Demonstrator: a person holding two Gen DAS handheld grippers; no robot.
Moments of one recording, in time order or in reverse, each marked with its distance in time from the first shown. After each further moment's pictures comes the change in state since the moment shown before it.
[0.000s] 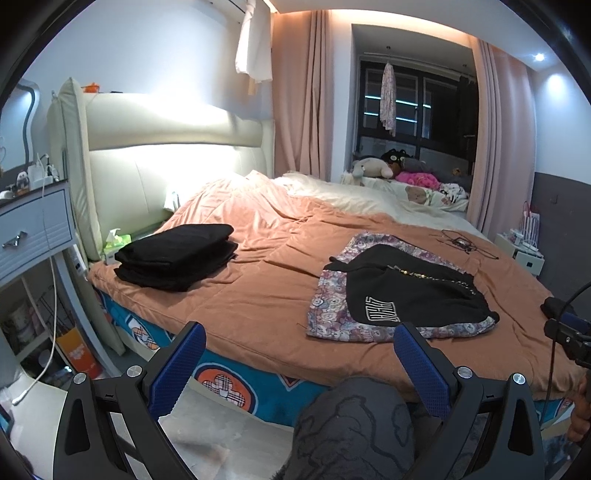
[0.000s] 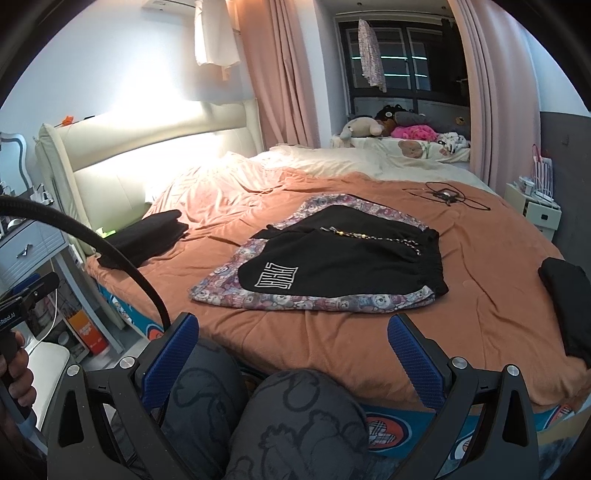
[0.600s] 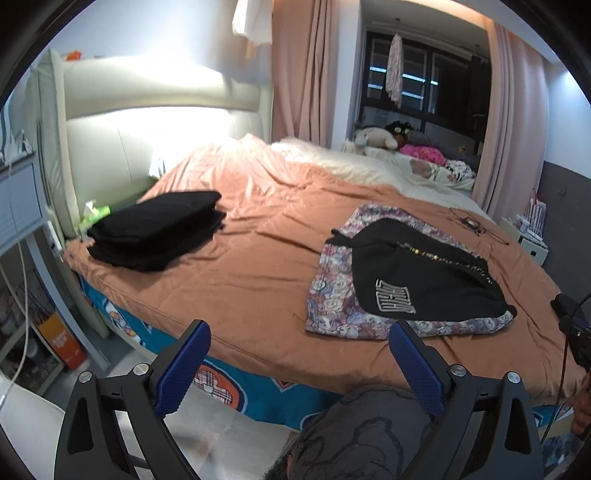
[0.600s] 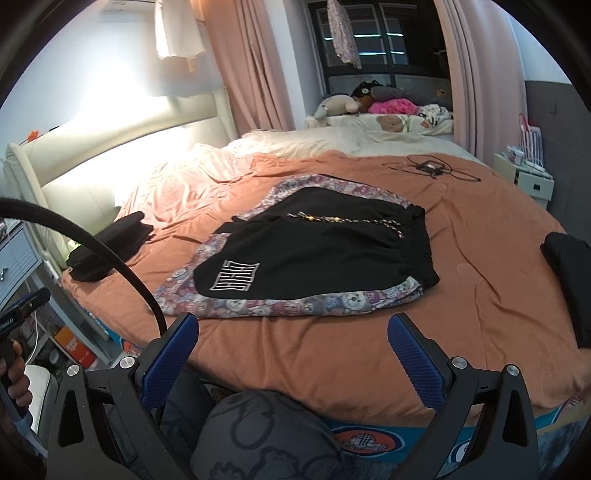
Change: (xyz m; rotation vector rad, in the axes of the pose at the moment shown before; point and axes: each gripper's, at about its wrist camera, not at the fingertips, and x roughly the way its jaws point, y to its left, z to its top) left arm 0.089 0.008 0.000 -0.031 0.143 -0.021; right arm 0.063 -0.043 0.017 0.097 0.062 -0.037
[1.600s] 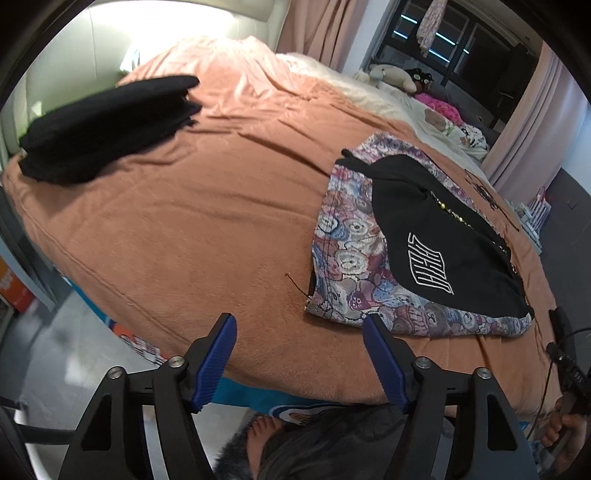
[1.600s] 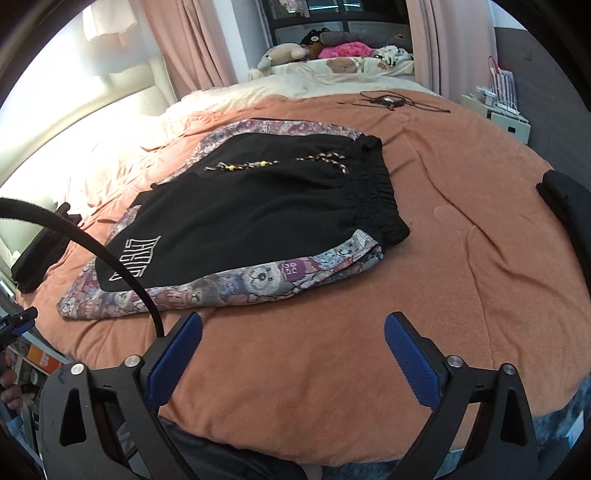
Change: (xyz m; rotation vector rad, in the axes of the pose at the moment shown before) left arm 0.158 0.024 -0.010 -0.160 0.322 -0.123; right arm 0.097 -0.042 0.018 0.134 0.177 -0.109
